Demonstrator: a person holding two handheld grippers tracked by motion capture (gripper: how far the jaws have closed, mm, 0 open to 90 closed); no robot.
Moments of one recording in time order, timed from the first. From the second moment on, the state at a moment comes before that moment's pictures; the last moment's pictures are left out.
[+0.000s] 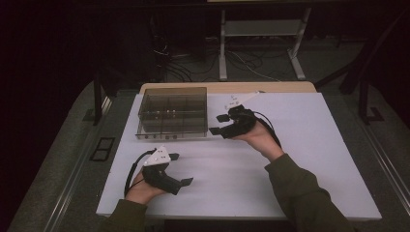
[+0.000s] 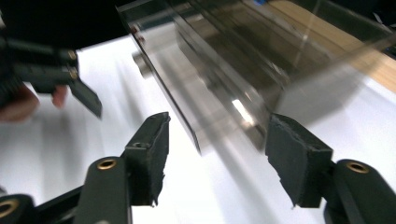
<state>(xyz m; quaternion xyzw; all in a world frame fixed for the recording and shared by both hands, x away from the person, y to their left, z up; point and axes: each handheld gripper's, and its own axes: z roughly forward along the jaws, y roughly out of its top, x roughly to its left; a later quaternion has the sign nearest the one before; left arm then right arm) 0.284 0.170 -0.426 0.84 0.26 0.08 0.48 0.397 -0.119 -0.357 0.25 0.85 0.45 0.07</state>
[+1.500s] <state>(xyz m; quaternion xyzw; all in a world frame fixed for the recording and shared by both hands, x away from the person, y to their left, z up) 0.284 0.169 -0.428 0.84 0.26 0.09 0.47 0.270 -0.299 -0.434 0.36 0.80 0.46 0.14</state>
